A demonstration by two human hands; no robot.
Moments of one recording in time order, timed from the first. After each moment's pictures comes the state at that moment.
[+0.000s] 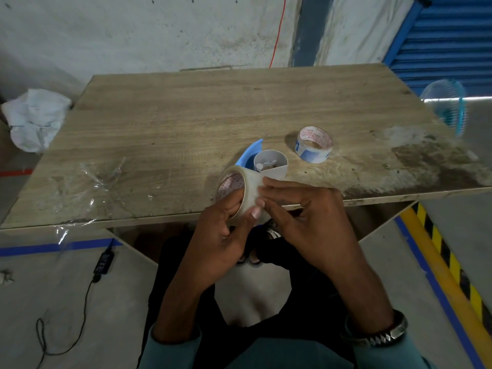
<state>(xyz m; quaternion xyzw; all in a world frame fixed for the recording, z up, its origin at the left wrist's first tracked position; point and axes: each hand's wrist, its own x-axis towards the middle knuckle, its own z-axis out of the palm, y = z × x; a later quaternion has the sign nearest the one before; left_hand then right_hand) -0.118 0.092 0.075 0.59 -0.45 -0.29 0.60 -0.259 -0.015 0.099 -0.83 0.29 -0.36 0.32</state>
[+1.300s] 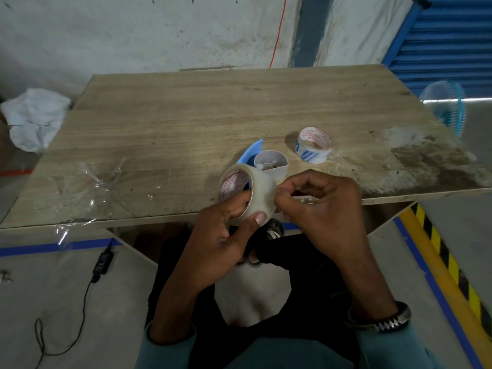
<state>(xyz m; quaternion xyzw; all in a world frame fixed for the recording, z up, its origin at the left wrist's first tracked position) -0.117 0.100 0.085 0.62 -0.46 -0.30 0.56 -0.261 -0.021 0.111 -0.72 0.36 -0.39 0.45</state>
